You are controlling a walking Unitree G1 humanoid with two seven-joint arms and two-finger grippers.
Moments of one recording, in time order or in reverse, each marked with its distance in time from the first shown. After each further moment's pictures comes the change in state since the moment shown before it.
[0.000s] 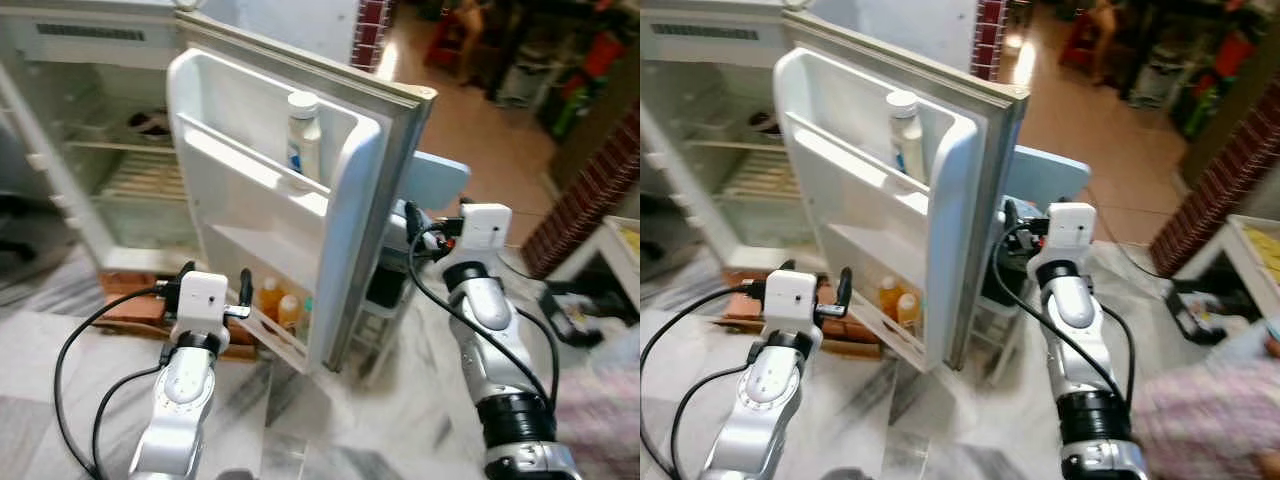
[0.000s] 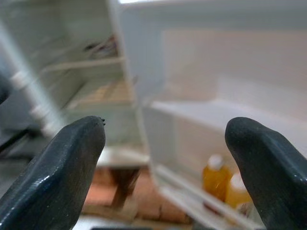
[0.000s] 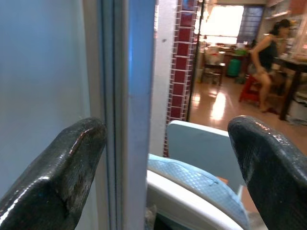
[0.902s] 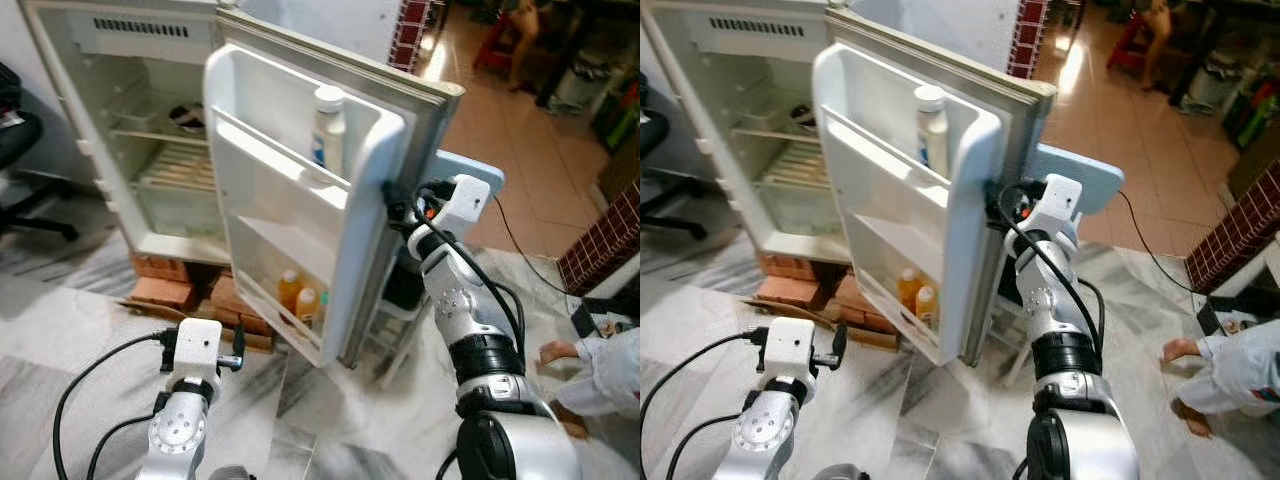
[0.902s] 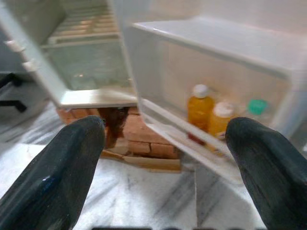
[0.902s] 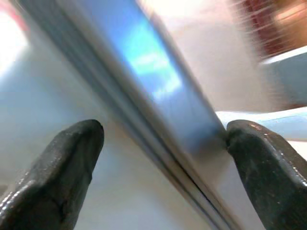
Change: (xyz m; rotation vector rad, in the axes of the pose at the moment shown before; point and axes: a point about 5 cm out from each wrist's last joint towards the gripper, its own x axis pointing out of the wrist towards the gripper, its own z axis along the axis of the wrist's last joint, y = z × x) left arm -0.026 -0.005 -0.046 -0.006 0.208 -0.053; right arm 0.027 0.037 0.013 0.769 0.107 0.312
